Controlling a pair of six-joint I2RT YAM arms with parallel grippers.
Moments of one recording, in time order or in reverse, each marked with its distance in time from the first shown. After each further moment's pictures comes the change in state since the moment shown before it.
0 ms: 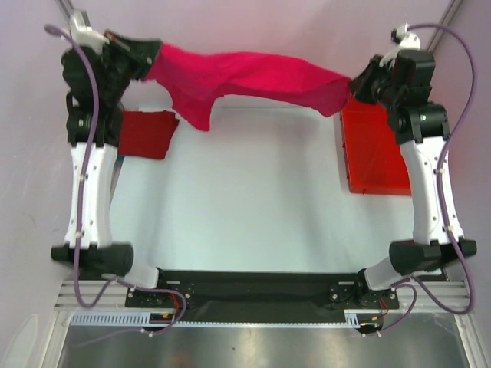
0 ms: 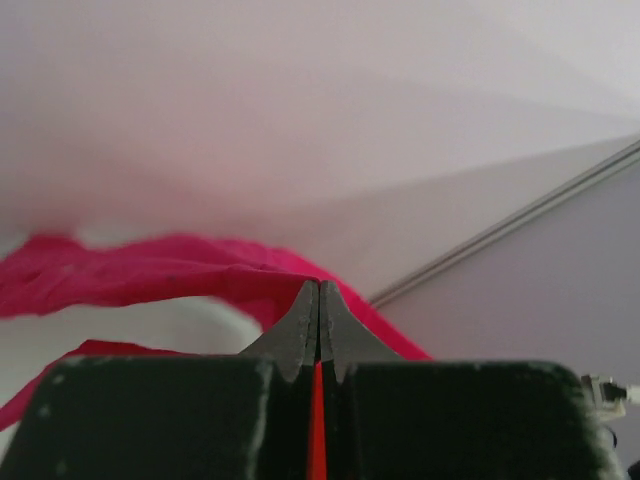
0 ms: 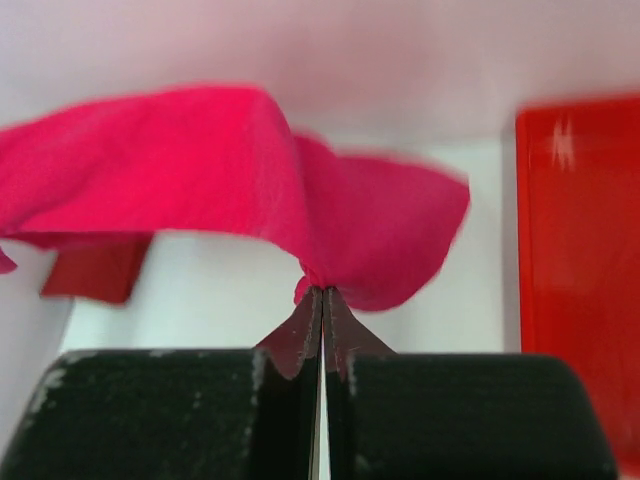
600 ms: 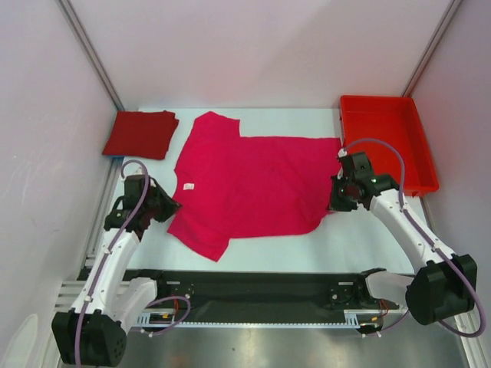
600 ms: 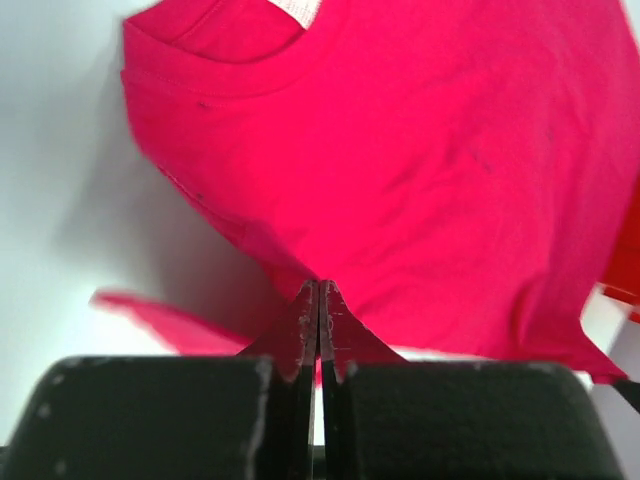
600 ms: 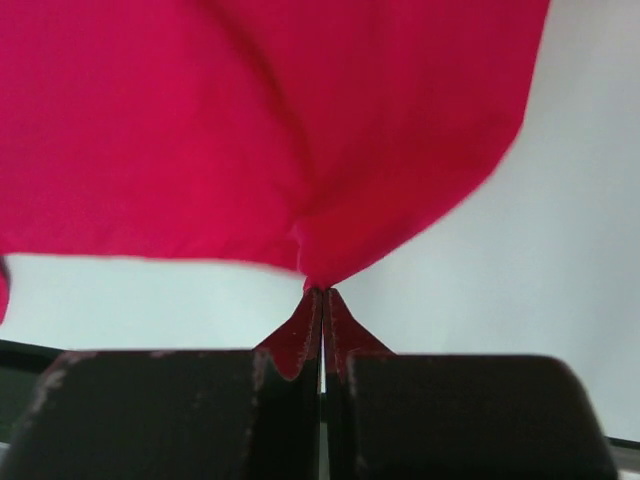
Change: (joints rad) left arm -0.003 -0.713 -1.398 -0.297 -0.082 0.126; right arm 0.143 -0.381 -1.135 -0.092 0.013 0.002
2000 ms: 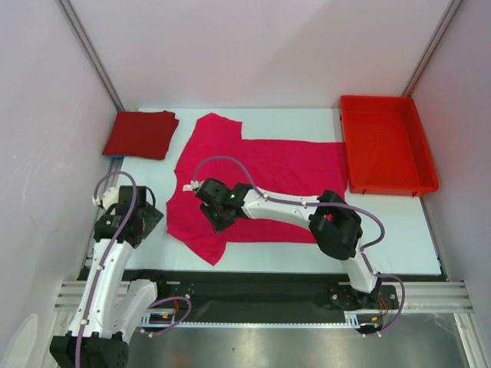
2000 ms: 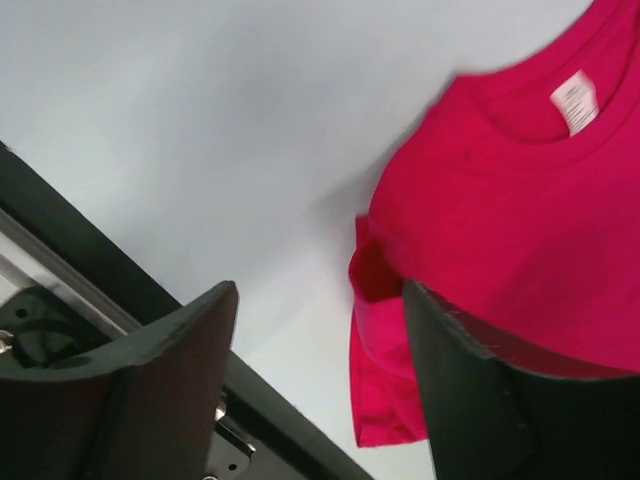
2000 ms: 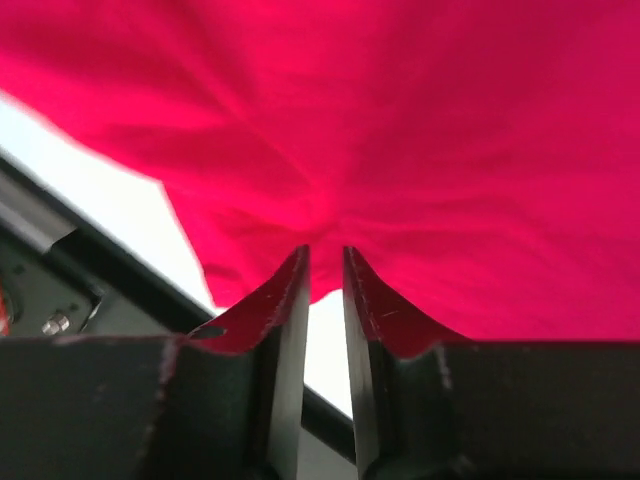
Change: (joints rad) left arm 0.014 -0.080 0.105 -0.433 -0.512 -0.135; right arm 0.843 0.886 0.707 0.211 0.072 0.086
